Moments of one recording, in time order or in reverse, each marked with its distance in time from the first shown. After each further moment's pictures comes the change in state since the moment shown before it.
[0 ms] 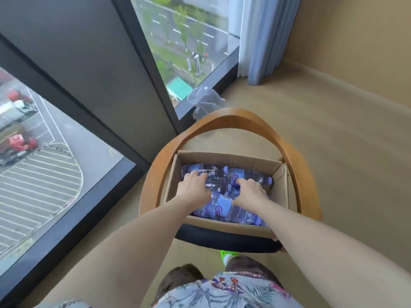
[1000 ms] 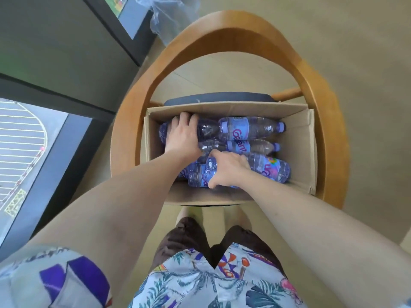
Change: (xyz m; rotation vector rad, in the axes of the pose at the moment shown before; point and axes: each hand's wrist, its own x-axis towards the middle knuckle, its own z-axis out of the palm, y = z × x) left_hand 0.140 -0.043 0.056 0.095 -0.019 0.203; right_hand 0.088 -0.039 0.085 -0.006 -0.272 -0.006
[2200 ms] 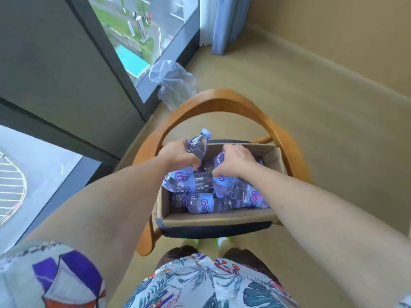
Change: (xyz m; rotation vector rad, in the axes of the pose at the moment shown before) left_hand -0.038 -0.009 -0.127 -0.427 -0.148 -0.110; right_hand -0.079 -0.037 -0.122 0.013 0.352 0.155
